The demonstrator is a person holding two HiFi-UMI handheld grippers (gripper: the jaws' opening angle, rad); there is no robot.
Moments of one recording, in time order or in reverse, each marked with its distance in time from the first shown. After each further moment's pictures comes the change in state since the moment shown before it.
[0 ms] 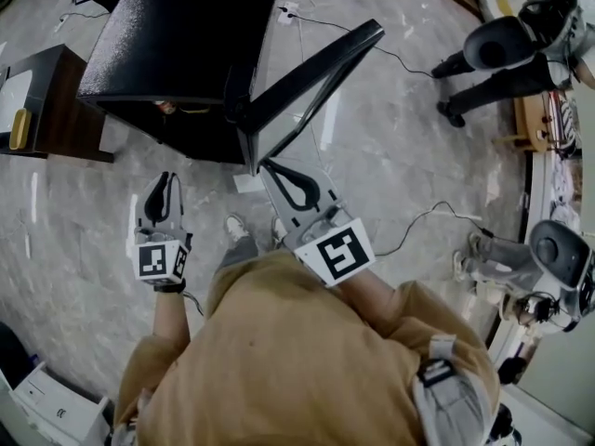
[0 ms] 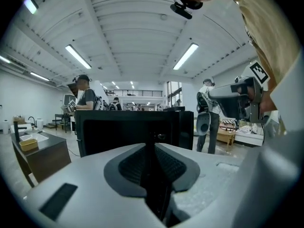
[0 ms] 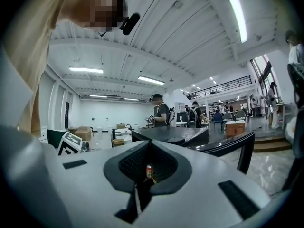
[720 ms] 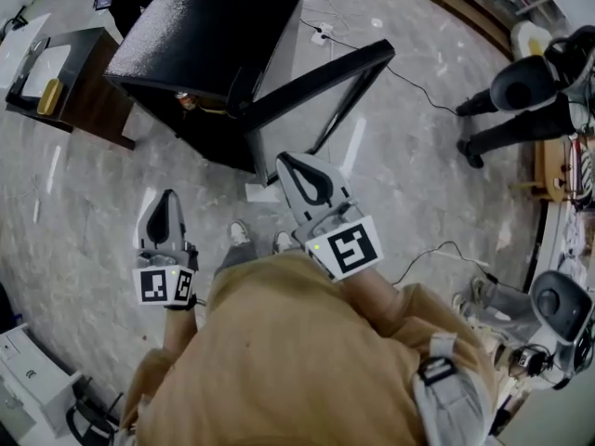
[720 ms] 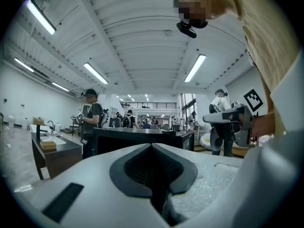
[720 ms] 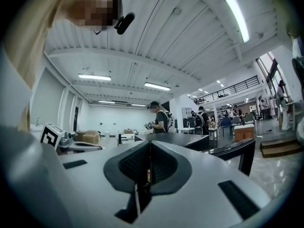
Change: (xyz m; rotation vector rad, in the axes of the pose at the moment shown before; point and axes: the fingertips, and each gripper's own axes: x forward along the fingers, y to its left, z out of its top) left arm -0.064 -0.065 0.057 -0.054 -0.155 0.200; right arm -0.043 -0.039 0.017 -0.008 -0.070 0.103
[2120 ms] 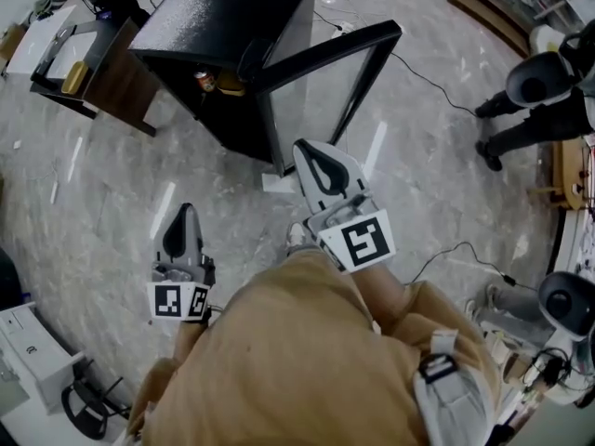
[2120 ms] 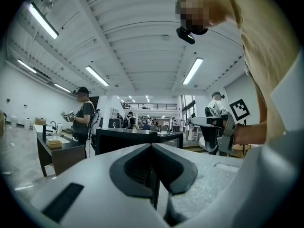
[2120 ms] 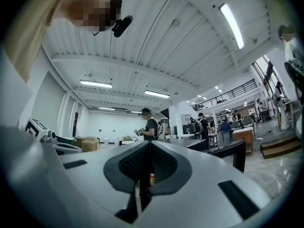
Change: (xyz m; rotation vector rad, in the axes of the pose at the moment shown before) left arm -0.103 -0.071 0.006 -0.008 -0.011 0.017; right arm -0.071 0.026 0.012 0.014 -0.088 -0.007
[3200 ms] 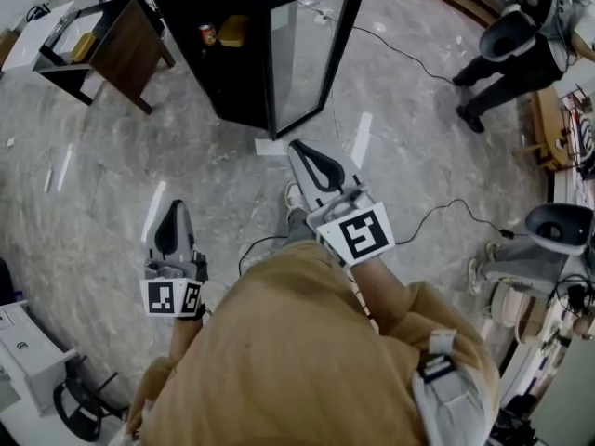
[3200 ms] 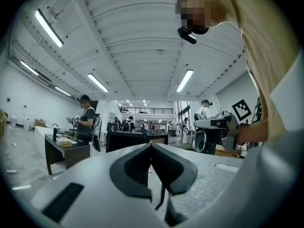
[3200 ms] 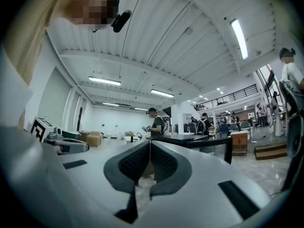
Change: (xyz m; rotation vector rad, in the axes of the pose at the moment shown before) left arm -0.300 -0.051 -0.011 0.000 -0.057 -0.042; right arm -0.223 0.230 0.009 -0.065 0.051 -0.004
